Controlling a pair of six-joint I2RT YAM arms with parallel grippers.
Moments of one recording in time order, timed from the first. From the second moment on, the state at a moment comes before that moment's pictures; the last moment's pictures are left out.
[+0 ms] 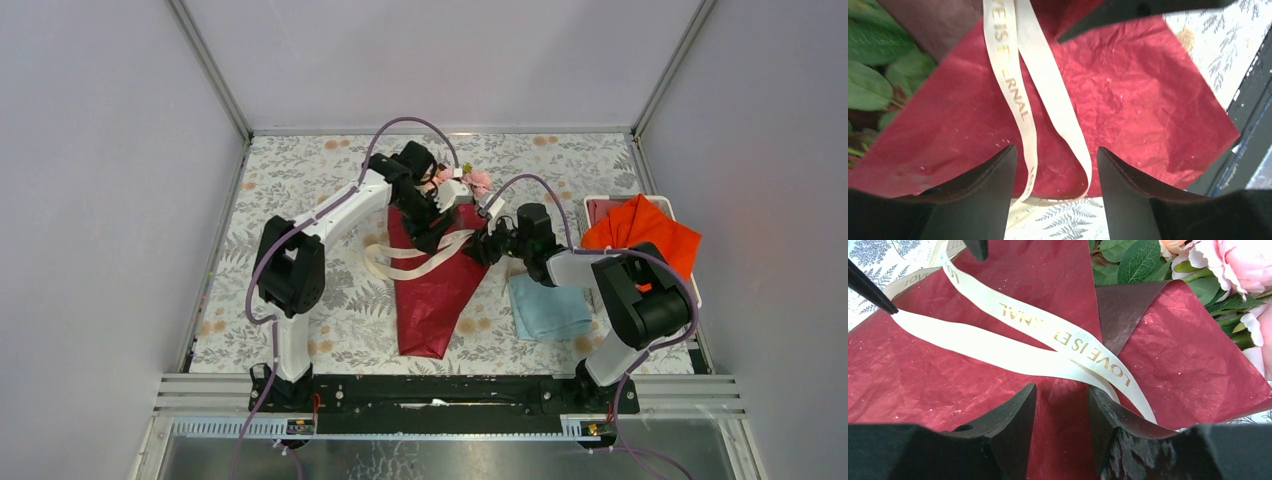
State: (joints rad) left arm -0.54 1.97 1.69 -1.00 0.55 0.56; right arm 0.40 1.65 0.65 0.54 -0.60 -0.19
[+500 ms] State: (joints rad) left arm -0.60 1.95 1.57 -0.79 0.49 0.60; right arm 0.41 1.66 0.62 0.50 -0.59 -0.12
